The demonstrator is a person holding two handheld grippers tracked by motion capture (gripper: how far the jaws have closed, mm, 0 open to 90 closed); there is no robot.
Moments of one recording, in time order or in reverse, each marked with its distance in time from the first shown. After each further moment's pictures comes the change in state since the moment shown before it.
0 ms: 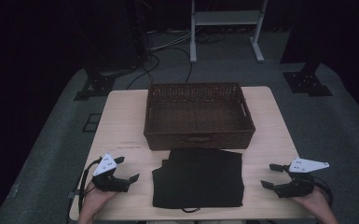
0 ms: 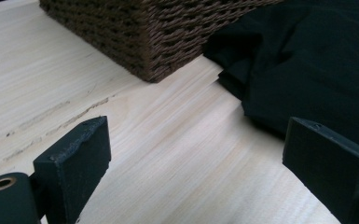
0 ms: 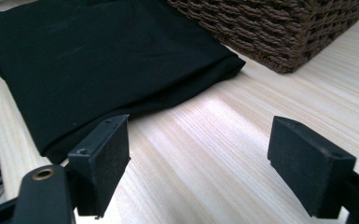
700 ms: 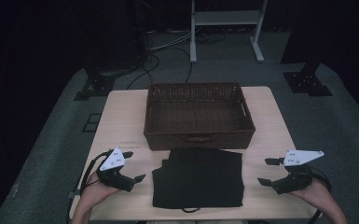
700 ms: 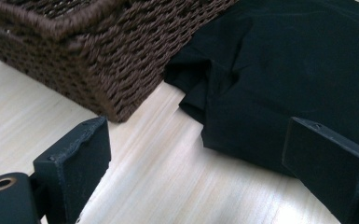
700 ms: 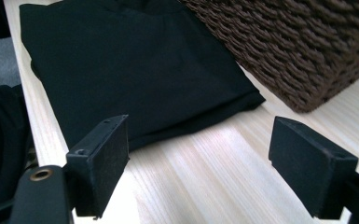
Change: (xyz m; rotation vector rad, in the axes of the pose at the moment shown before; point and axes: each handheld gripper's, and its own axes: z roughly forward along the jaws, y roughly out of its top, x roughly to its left) left arm -0.016 0.050 -0.003 0.063 -0.105 0.185; right arm 0.015 0.051 -0.005 0.086 0.051 -0.128
